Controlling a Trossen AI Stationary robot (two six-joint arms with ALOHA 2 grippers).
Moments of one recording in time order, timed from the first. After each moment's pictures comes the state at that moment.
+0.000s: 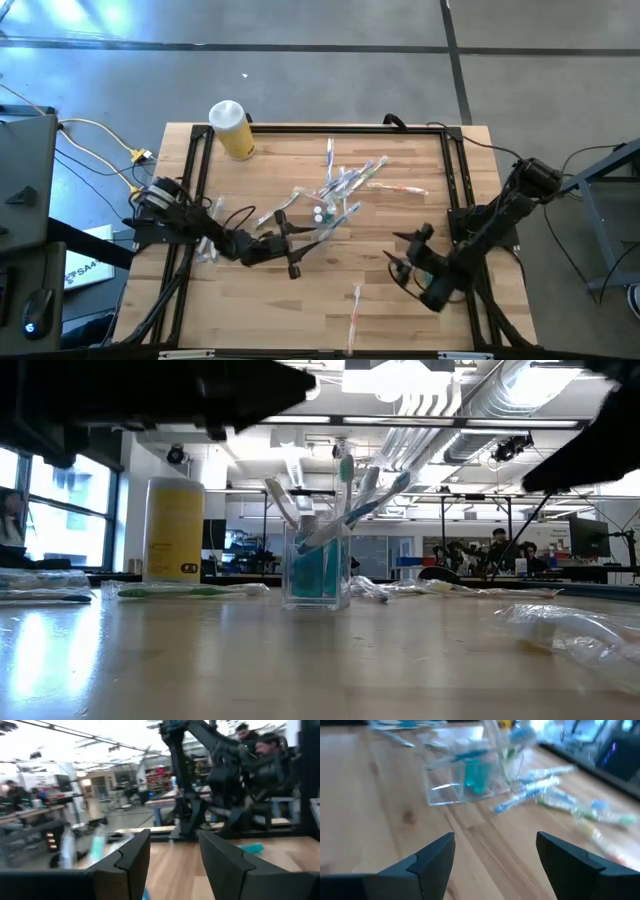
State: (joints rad) left arm -0.45 1.81 0.60 1.55 -0.70 0.31; right arm 0.85 1.45 0.65 -0.47 1.15 1.15
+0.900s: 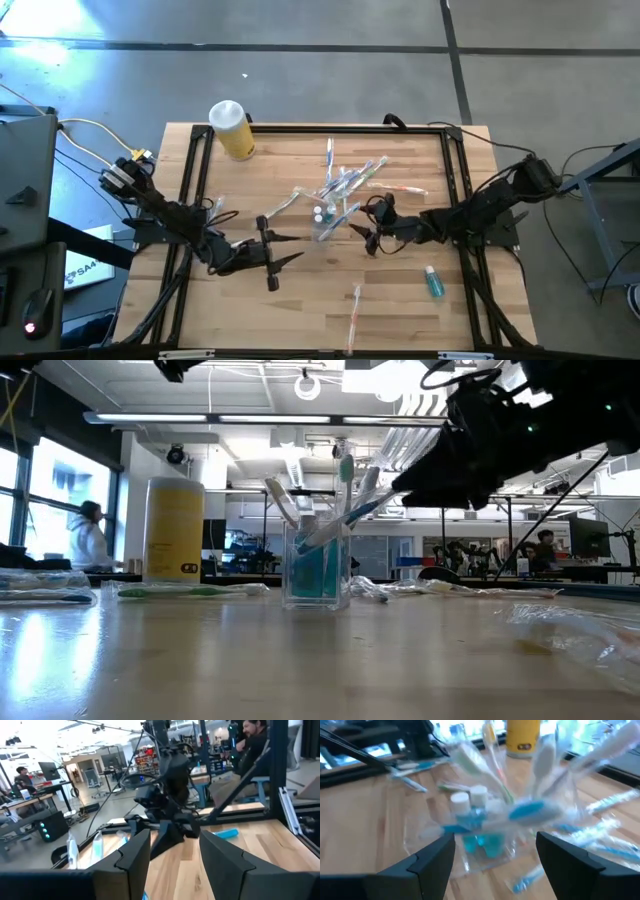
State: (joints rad) left arm -0.62 1.45 0.60 1.02 -0.83 0.25; right arm 0.28 1.45 0.43 0.65 0.60 0.36
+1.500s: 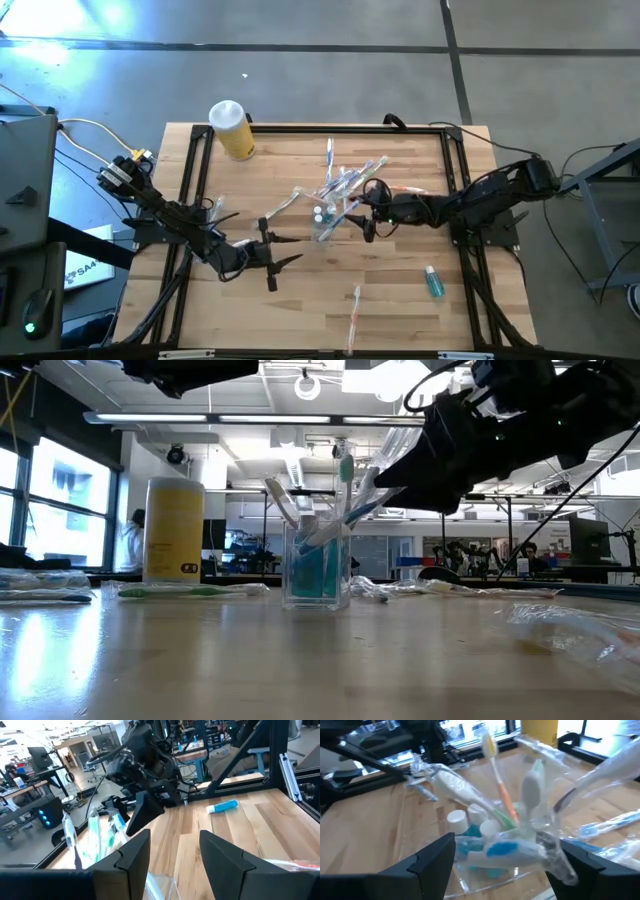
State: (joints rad) left arm -0.62 1.43 0.60 0.82 -0.83 0.18; right arm 0.07 1.45 0.43 0.73 0.28 0.31
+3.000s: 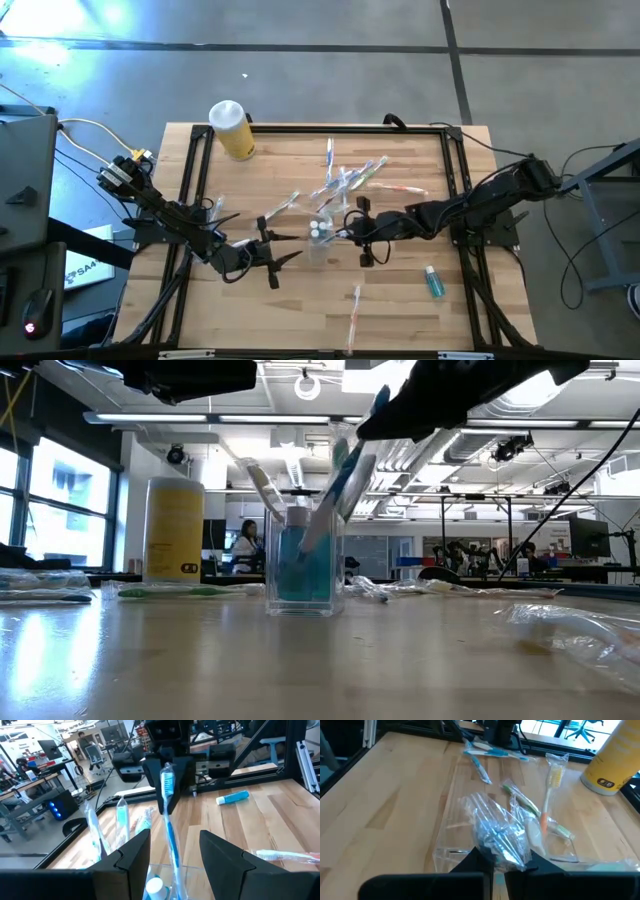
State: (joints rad) left arm -0.62 1.43 0.60 0.77 -0.89 0.15; right arm 0.26 1.45 0.80 0.19 0.26 0.00
